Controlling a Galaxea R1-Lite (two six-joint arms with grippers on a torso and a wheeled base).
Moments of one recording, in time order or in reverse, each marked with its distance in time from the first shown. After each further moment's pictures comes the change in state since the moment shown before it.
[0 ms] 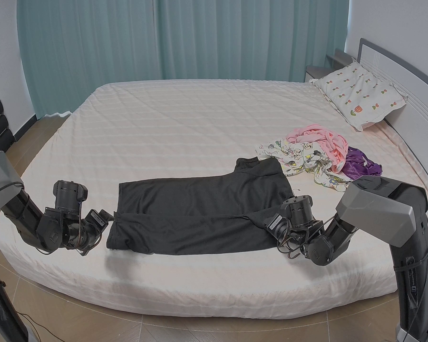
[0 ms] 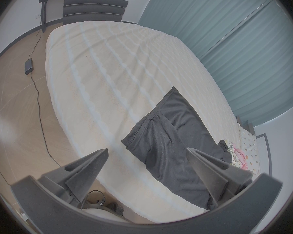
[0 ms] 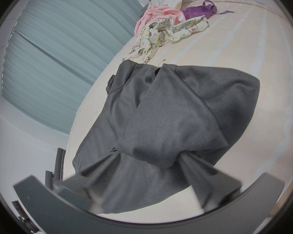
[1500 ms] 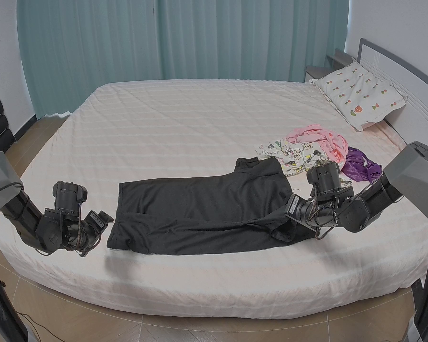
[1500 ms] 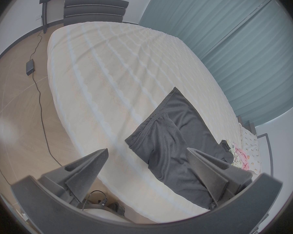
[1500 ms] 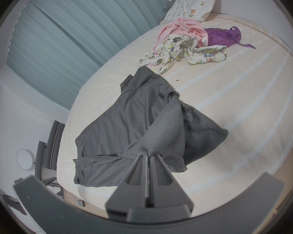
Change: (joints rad) left arm -0.001 -0.004 0.010 0.001 0.010 0.004; right arm -0.079 -0.287 0.000 0.378 0.157 -0.285
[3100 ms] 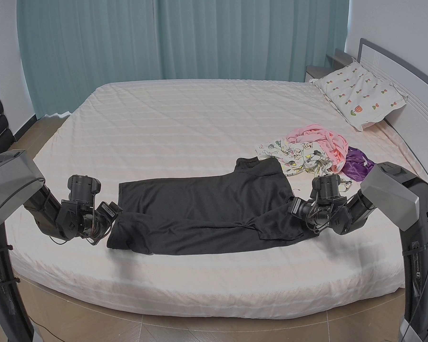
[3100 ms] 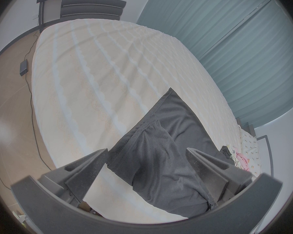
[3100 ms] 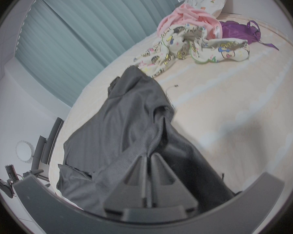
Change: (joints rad) left arm -0.003 0.171 -0.210 0.010 0.001 -0.001; right arm -0.161 0.326 -0.212 -0.211 0.150 -0.164
